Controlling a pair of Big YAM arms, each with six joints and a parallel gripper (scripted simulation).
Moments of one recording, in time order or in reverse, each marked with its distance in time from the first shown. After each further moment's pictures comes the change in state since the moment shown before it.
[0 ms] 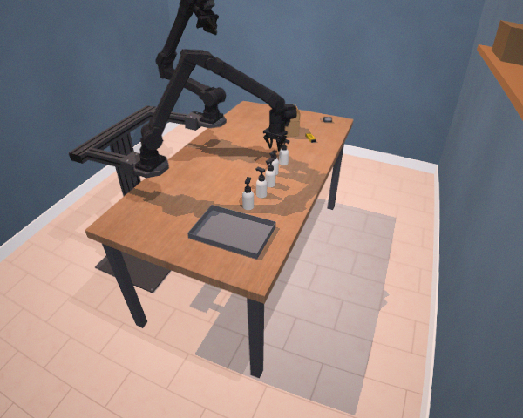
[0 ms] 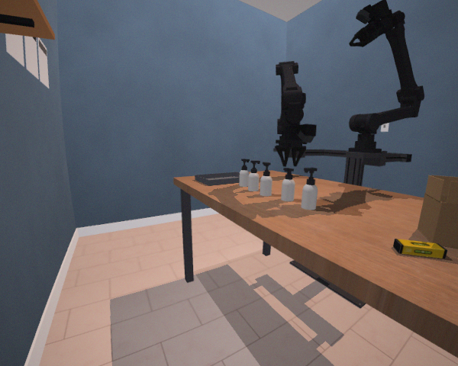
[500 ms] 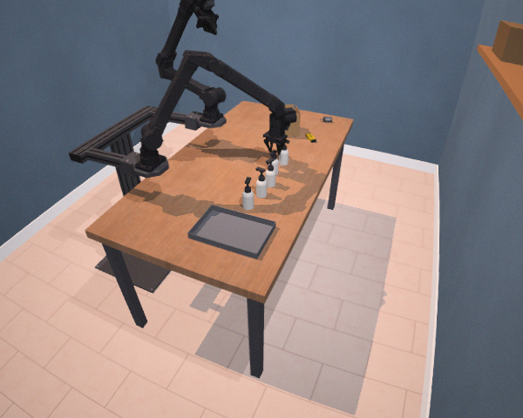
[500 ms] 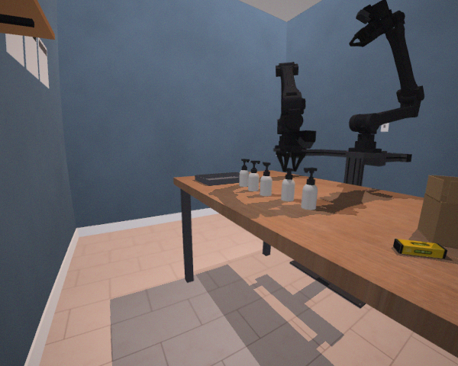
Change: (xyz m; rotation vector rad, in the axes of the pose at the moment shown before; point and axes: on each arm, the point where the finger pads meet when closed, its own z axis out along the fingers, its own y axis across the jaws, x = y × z) left arm 0.000 0.000 0.000 0.000 0.000 0.000; right arm 0.000 0.000 0.020 0.000 0.001 0.000
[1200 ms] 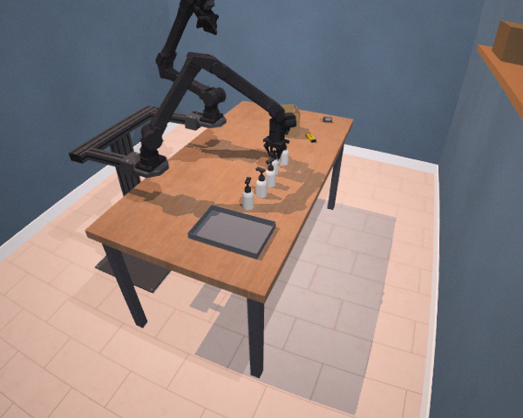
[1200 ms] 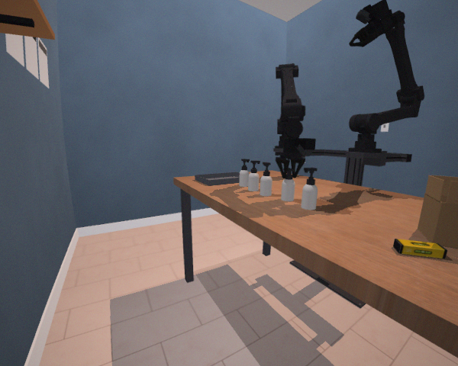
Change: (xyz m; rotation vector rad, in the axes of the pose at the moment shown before) left arm 0.000 0.000 0.000 0.000 0.000 0.000; right arm 0.000 0.000 0.025 -0.002 0.003 0.000
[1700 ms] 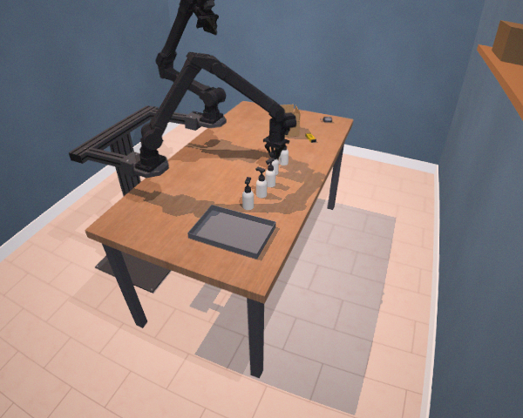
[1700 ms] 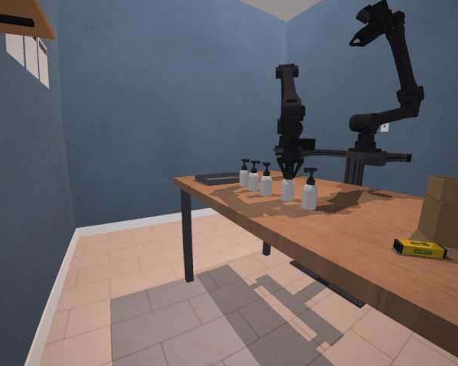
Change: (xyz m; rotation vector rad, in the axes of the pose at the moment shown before) left arm 0.000 0.000 0.000 0.000 0.000 0.000; right arm 0.000 0.000 0.001 -0.001 0.001 0.000
